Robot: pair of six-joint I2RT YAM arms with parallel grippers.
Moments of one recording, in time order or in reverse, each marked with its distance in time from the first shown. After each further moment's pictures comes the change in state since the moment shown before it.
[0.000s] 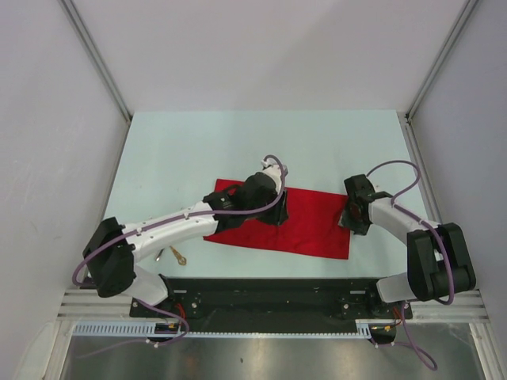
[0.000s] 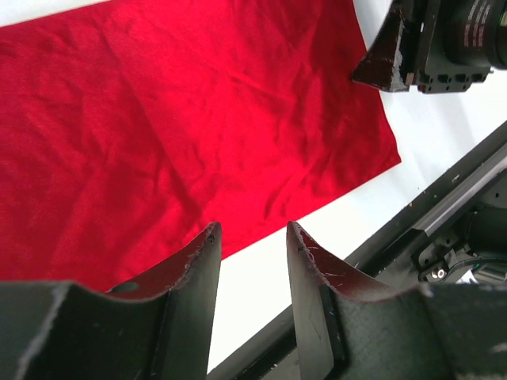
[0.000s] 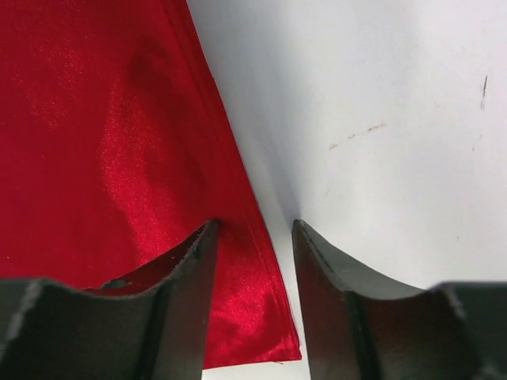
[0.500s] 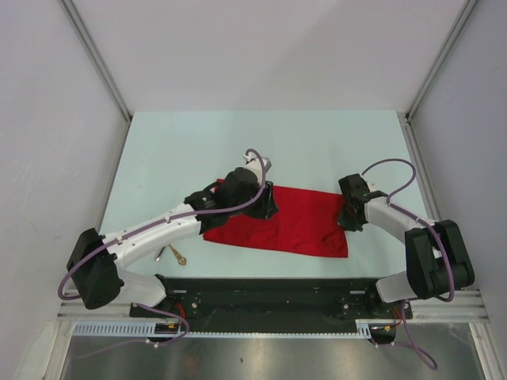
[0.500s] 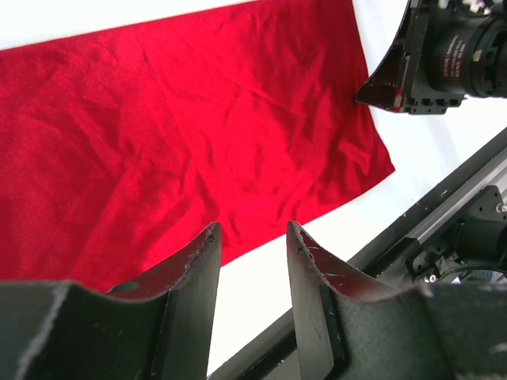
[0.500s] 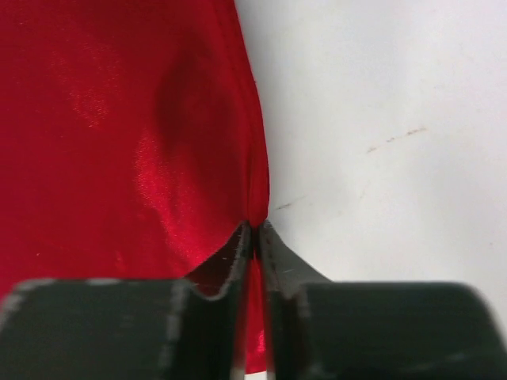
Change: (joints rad) left arm 0.084 -0.117 -0.072 0.017 0.038 0.000; right arm 0.046 0.024 0.016 0.020 0.021 0.038
